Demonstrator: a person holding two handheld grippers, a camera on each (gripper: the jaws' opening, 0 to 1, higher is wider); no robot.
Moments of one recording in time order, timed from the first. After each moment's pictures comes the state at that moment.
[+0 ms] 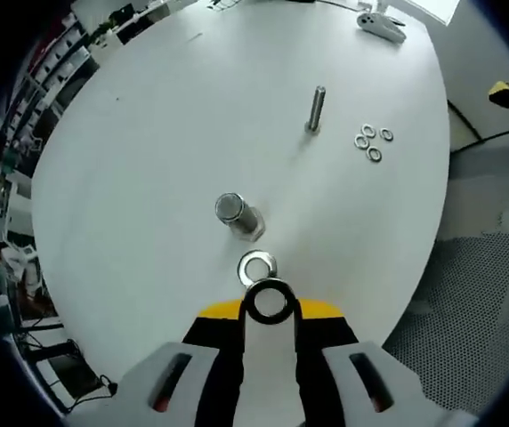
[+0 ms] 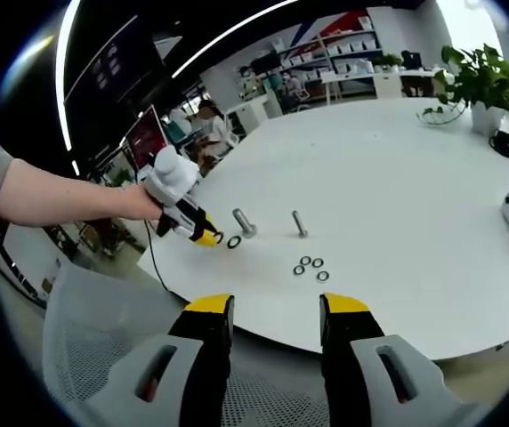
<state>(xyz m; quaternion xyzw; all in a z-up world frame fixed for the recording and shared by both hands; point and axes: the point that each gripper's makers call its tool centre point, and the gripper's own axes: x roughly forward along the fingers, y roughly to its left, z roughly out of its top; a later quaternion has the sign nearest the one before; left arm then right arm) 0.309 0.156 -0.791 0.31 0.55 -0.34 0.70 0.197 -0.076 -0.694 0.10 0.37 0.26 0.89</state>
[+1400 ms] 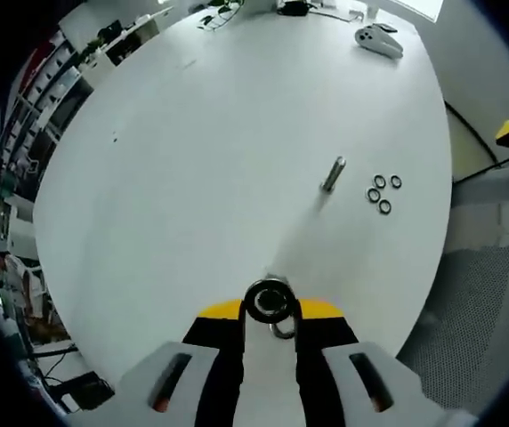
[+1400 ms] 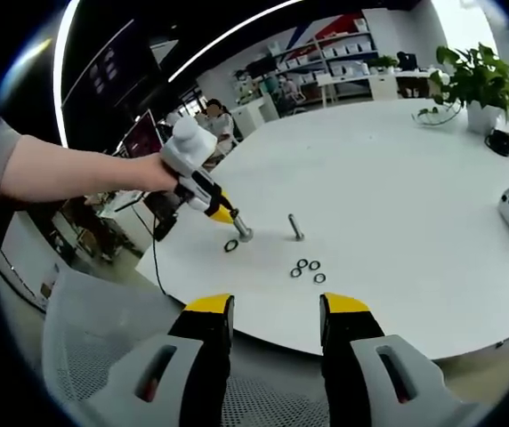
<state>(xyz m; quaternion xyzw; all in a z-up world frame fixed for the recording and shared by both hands) 0.357 0.121 -0.774 0.33 0.53 -0.37 0.69 0.199 -0.079 -0.692 0.11 0.36 0.25 0.89</state>
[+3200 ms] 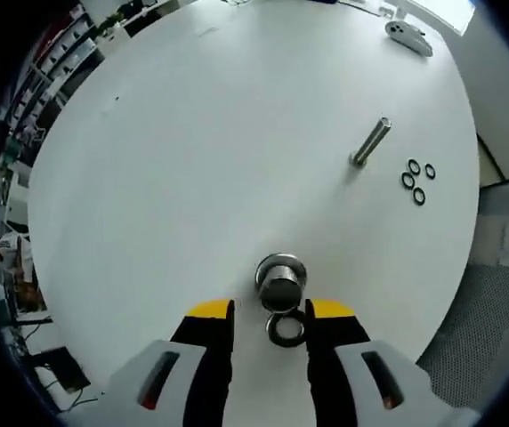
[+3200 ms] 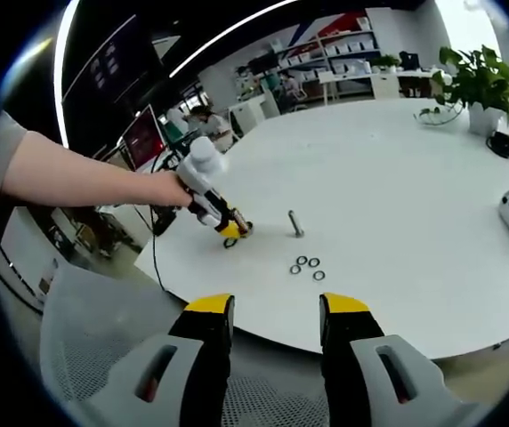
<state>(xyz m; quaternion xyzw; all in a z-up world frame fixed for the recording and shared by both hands) 0.353 0.148 -0.828 0.29 0.57 -0.31 0.70 0.197 -0.078 -0.695 0.10 0.37 0.25 0.89</state>
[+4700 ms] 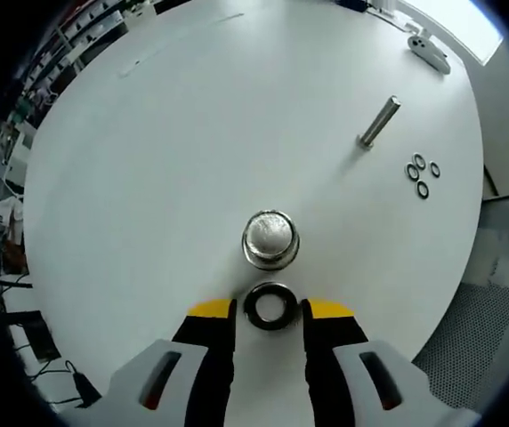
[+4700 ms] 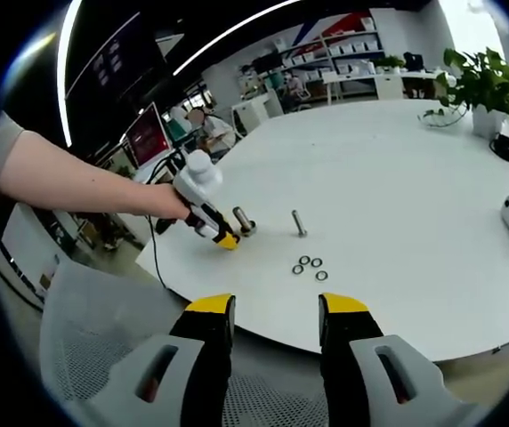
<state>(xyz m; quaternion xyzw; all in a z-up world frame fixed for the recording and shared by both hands) 0.330 0.151 -0.838 0.23 0.58 -0.29 0.72 0.197 -0.075 -0.695 0.09 0.37 0.26 0.89</state>
